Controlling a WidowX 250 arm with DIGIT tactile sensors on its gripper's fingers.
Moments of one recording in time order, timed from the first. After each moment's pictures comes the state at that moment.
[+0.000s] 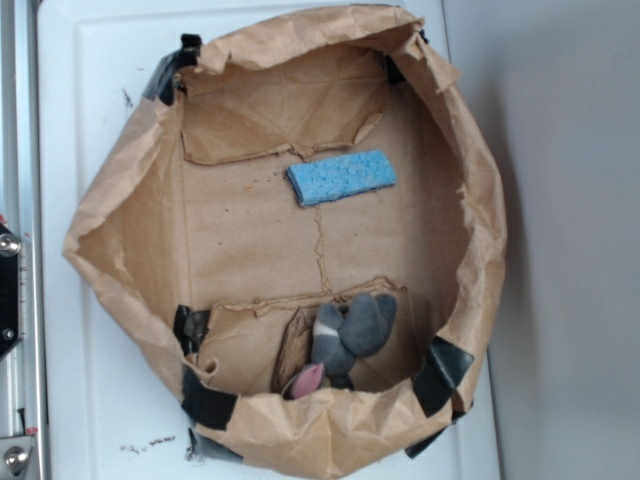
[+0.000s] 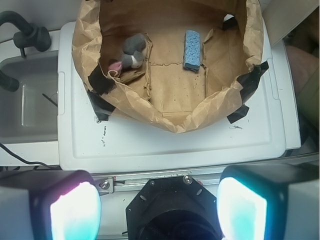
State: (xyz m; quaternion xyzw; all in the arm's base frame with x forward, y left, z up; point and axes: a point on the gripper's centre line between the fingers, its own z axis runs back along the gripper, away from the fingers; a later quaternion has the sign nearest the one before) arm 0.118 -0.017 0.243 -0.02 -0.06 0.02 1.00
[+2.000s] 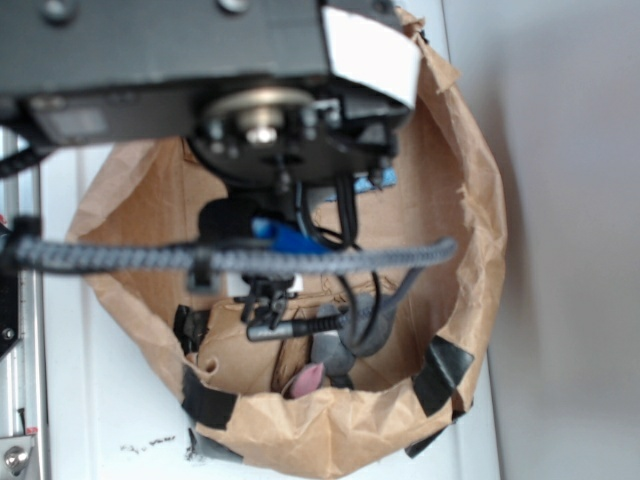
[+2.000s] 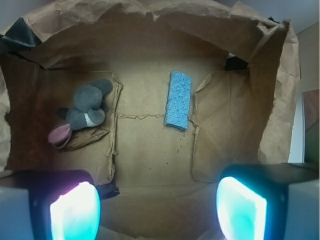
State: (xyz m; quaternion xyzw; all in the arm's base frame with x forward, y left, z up) arm 0.242 0.035 0.173 0.01 -0.01 0.03 1.00
